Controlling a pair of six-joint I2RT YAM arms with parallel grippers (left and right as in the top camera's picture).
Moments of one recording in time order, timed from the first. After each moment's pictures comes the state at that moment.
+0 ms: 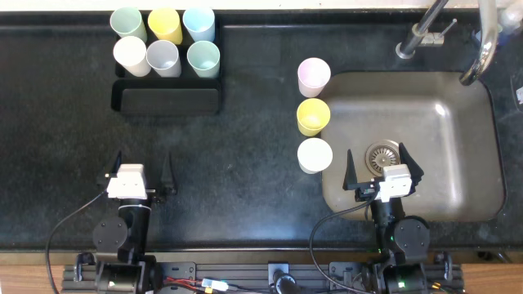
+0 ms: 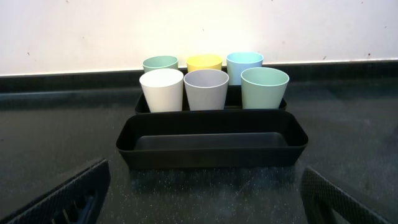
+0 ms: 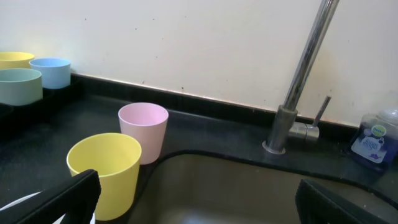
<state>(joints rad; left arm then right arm) -0.04 0.01 0.01 -0.08 -0.03 0.03 0.13 0.01 0.02 -0.01 0.01 -0.11</state>
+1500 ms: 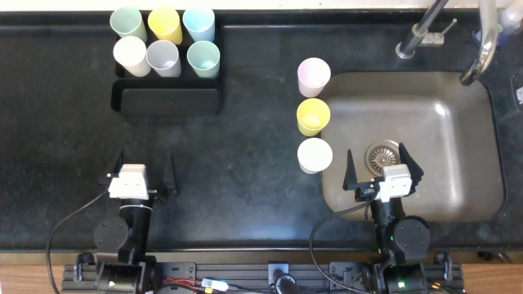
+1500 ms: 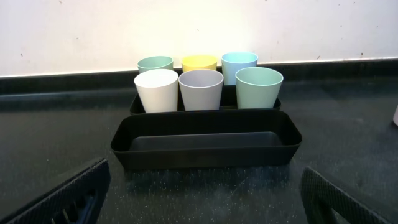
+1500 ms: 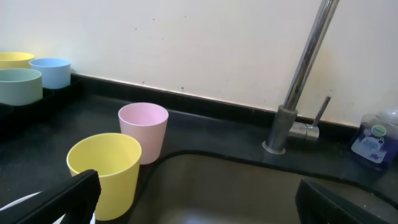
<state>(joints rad) -0.06 0.01 0.01 -0.08 -0.03 0.03 0.13 0.01 0.02 -0.01 0.01 -0.11</state>
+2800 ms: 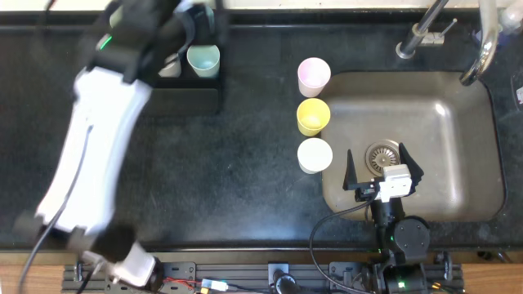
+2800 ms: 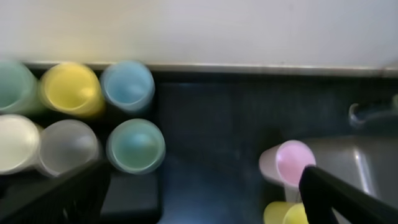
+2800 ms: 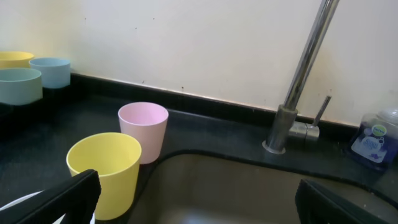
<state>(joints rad) -0.37 1.89 2.20 -1.10 -0.02 -0.35 0.13 0.01 0.02 -0.01 0.01 -0.11</state>
